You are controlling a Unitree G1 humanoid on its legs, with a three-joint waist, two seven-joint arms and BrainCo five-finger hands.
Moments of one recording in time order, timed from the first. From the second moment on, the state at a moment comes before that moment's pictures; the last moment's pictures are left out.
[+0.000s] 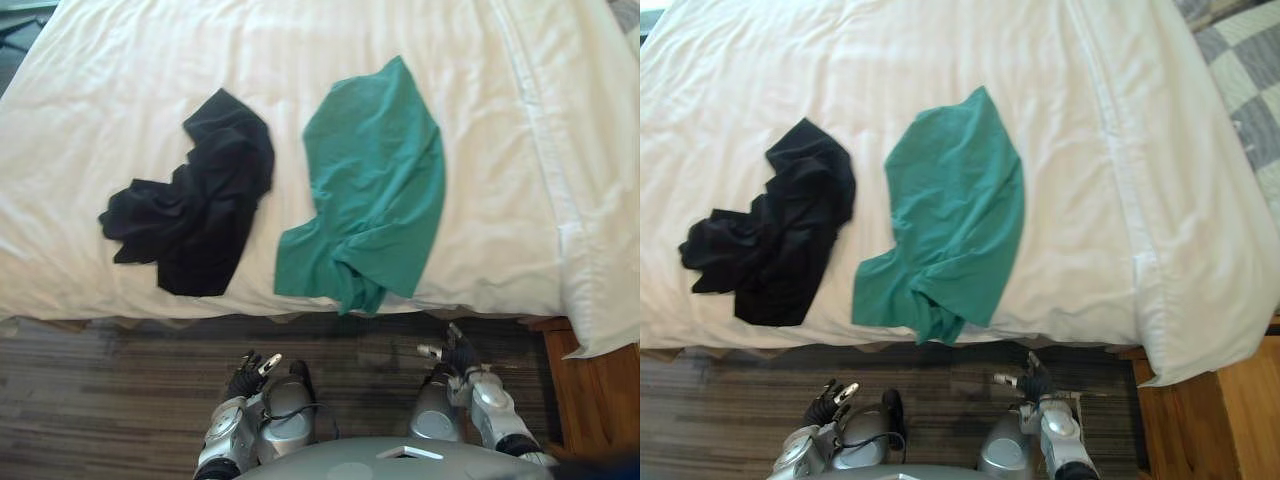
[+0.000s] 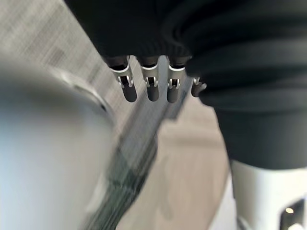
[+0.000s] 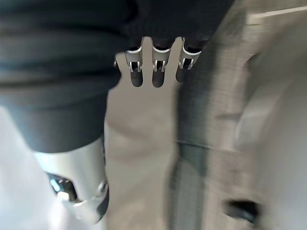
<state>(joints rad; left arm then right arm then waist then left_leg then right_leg) 0.10 0.07 0.18 0.94 -0.40 -0.13 -0.07 0.01 -0.11 -0.09 1.02 0.05 -0.28 0.08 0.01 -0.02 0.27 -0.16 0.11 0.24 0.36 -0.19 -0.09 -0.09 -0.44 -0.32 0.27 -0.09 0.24</state>
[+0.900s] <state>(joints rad) 0.14 0.04 0.23 1.04 -0.47 -0.18 0.05 0.09 -0.04 -0.03 1.08 0.15 -0.38 0.09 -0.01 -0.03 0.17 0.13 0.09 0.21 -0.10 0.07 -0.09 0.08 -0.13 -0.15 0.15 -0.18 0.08</state>
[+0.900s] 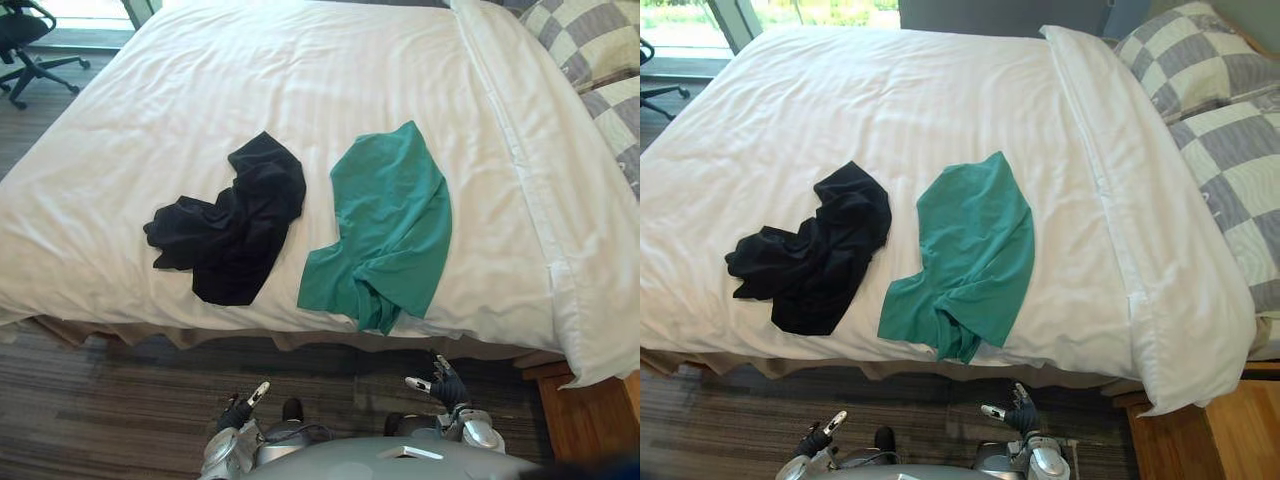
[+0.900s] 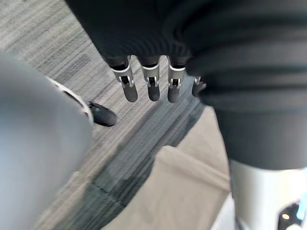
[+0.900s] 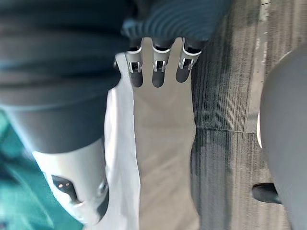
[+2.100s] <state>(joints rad) 0.01 0.25 0.29 -0.09 -0.08 -0.22 0.36 0.18 -0.26 -0.38 0.07 -0.05 -0.47 0.00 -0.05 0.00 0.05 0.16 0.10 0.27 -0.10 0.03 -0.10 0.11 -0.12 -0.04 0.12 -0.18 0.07</state>
